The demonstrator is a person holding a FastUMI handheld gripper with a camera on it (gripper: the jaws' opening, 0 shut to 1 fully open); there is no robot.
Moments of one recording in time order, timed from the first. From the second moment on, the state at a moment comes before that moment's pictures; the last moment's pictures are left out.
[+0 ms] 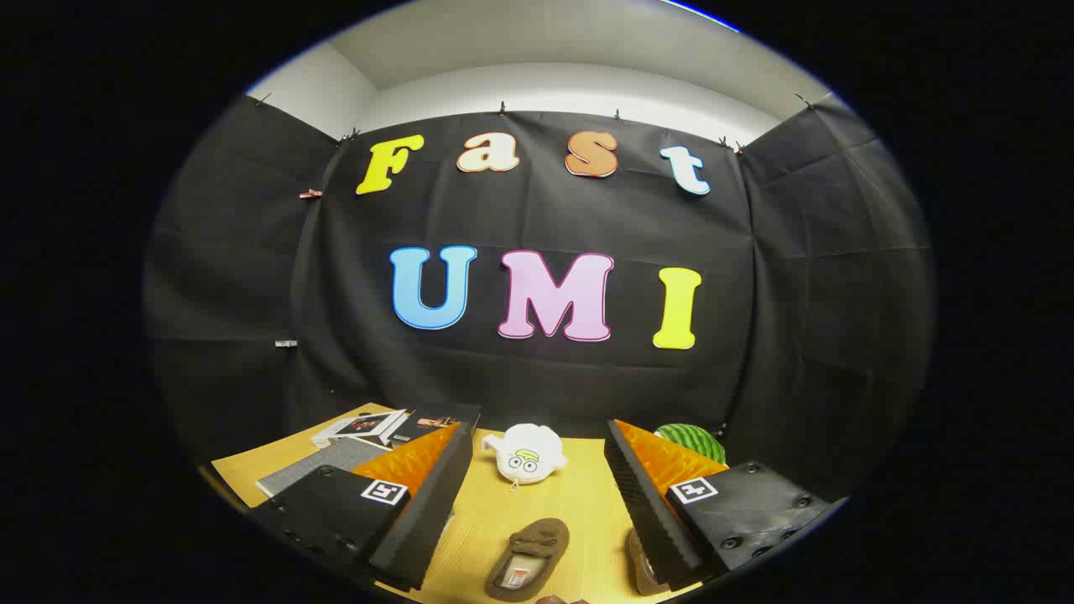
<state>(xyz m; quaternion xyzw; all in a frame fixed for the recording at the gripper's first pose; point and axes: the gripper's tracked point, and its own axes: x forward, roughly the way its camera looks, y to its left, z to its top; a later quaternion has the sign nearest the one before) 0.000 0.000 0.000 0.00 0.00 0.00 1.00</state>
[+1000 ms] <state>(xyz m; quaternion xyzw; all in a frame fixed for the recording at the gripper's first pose) 0.013 0.004 -0.013 0.00 0.02 0.02 1.00</state>
